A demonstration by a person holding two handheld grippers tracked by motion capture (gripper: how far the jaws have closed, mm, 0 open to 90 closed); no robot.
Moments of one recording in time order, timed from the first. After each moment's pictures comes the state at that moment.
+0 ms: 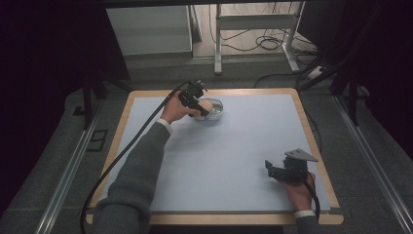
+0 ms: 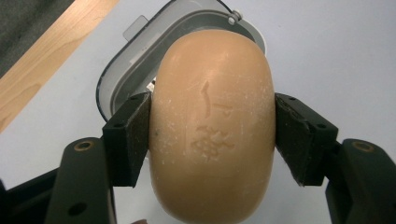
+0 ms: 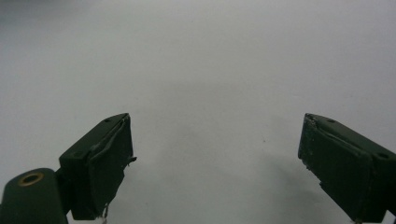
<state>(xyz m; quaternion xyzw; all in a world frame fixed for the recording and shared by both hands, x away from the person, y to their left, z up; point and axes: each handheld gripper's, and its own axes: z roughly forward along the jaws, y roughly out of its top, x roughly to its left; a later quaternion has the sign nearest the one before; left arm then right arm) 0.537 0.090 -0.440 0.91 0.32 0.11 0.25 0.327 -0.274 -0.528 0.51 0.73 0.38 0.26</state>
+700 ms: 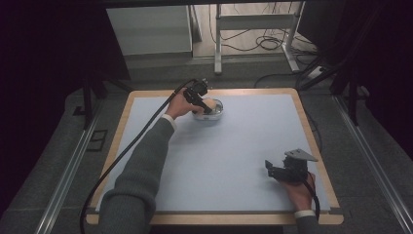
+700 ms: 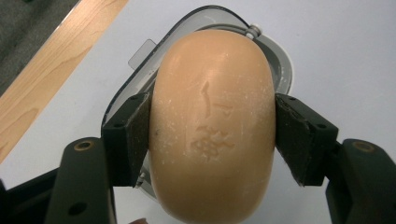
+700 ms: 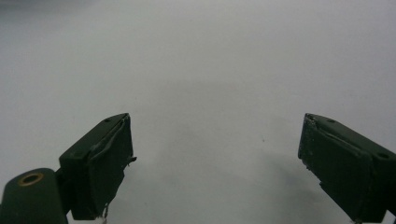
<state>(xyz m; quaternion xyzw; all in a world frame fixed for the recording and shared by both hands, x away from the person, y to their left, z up) 0.564 0.079 -0.452 0.92 0.30 0.10 0.24 0.327 -0.273 -0.529 0.51 0.73 0.38 0.26</state>
